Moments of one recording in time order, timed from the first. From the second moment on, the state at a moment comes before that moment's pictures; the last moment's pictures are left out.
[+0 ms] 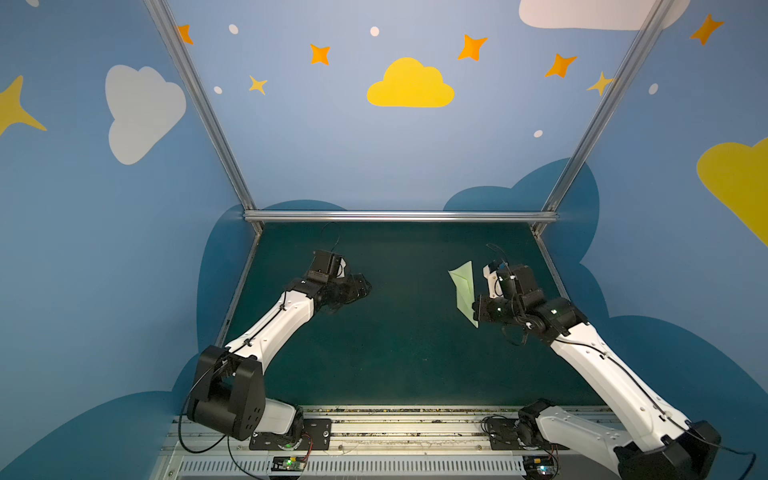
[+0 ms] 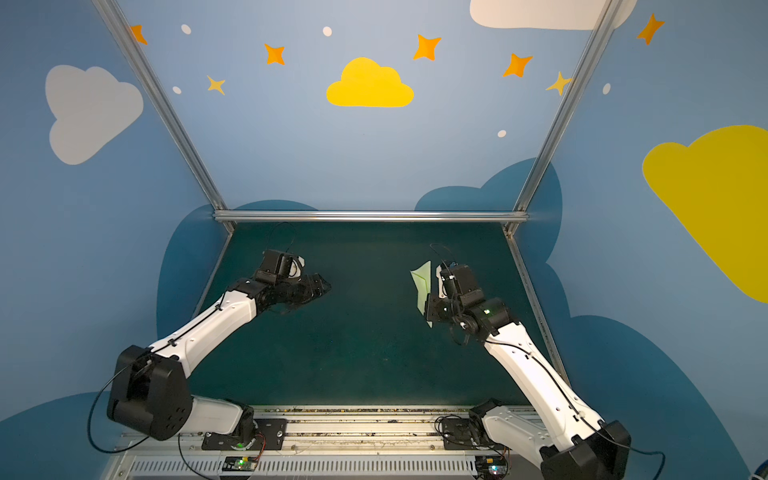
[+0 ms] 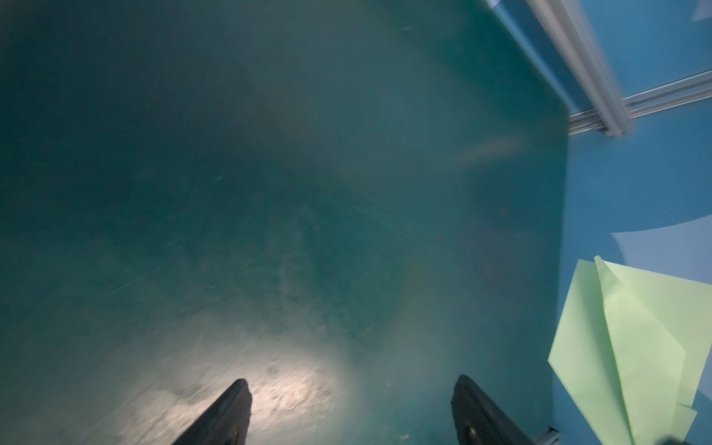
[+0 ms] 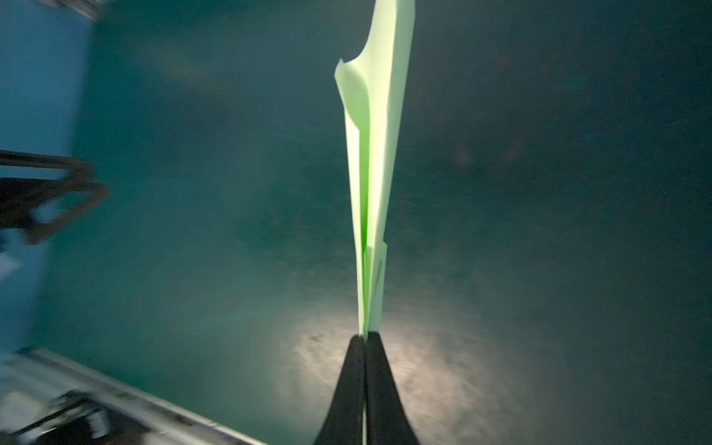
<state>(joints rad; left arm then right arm) -0.29 1.41 1.00 -0.49 0.28 -0.67 0.51 1.11 1.05 -0.91 0.06 0.41</state>
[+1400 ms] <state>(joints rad) -0.46 1.40 0.94 -0.42 0.38 -0.73 0.39 1.29 0.85 -0.80 -0.17 0.52</state>
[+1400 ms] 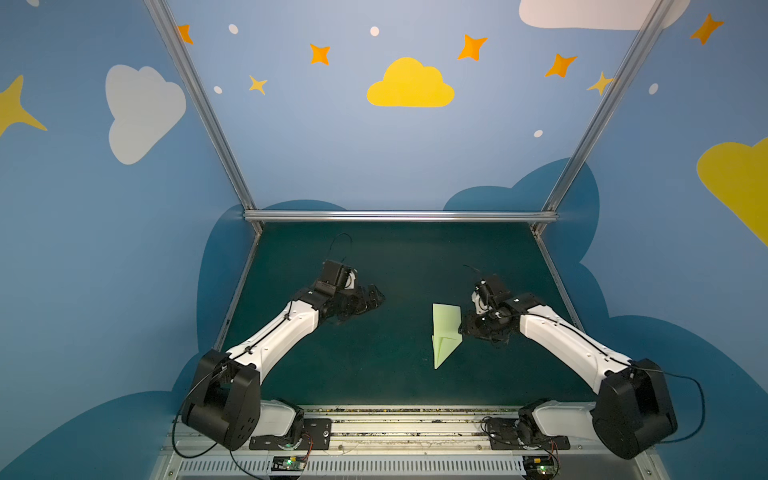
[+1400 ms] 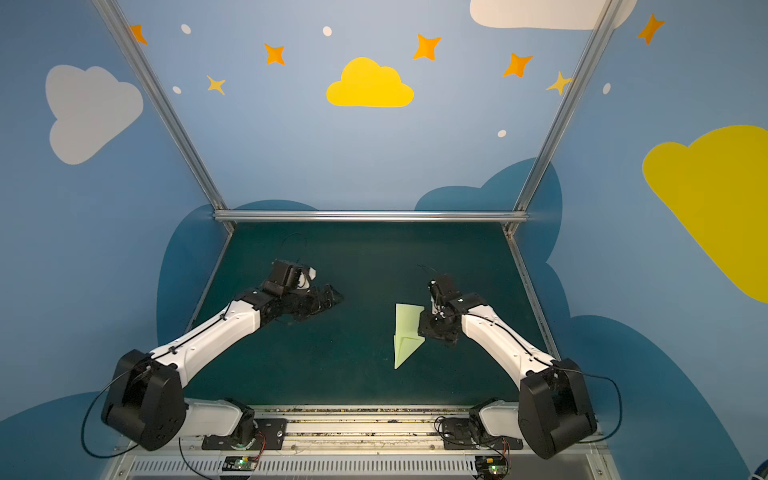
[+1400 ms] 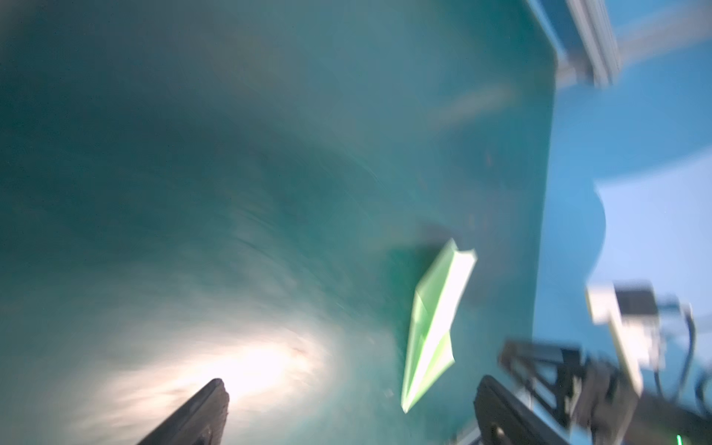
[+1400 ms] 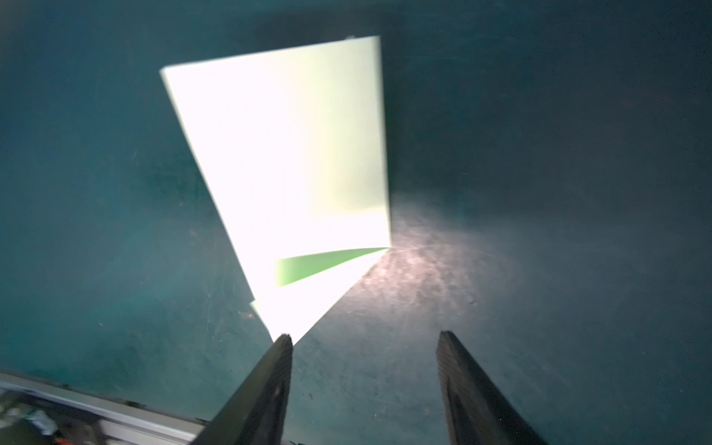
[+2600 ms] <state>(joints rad) -0.87 2.08 1.42 -0.33 0.54 -0.74 0.01 1.33 0.60 -0.51 -0.67 0.52</state>
